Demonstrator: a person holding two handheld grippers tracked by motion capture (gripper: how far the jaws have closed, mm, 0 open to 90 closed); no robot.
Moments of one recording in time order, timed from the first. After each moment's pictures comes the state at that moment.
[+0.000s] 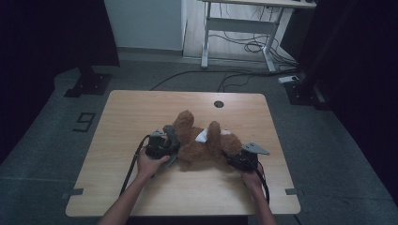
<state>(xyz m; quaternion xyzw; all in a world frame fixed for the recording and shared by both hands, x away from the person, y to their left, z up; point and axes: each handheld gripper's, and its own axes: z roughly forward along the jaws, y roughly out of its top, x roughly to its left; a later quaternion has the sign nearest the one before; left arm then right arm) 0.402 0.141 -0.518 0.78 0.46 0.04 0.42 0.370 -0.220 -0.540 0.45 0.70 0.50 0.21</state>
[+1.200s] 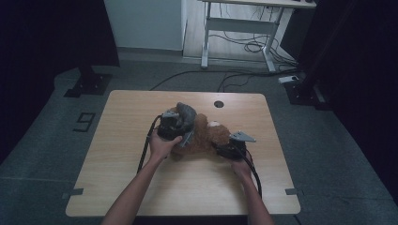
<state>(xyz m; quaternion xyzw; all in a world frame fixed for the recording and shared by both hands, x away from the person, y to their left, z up) 0.433 0.098 -0.463 0.76 0.43 0.08 0.48 0.410 -0.187 -0.535 0.44 0.72 0.50 0.20</state>
